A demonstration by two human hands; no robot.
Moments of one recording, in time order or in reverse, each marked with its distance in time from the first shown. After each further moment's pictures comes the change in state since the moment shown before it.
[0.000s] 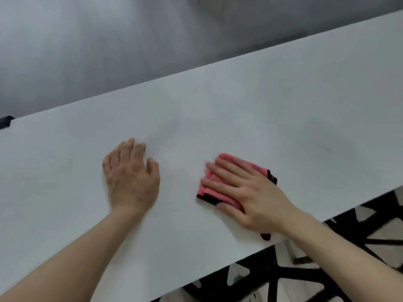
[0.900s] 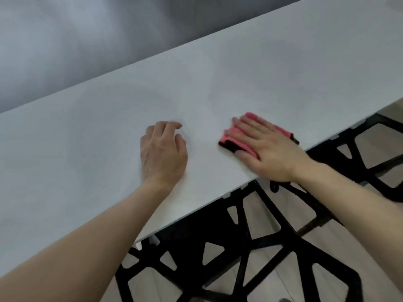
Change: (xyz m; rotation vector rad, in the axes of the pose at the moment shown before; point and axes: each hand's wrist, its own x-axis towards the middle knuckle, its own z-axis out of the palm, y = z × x) left_hand -0.059 0.168 0.011 -0.285 -0.004 0.220; right_hand -0.120 0.091 -0.022 -0.034 -0.007 0.323
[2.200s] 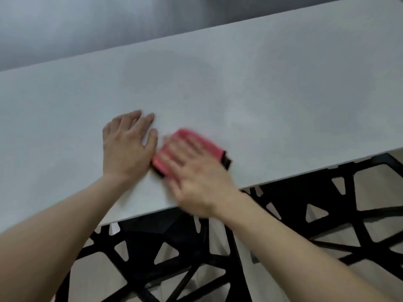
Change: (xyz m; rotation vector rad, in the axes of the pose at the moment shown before) left_hand 0.012 0.019 0.031 0.220 0.070 -0.132; right_hand 0.021 -0.030 0.011 0.077 0.050 -0.318
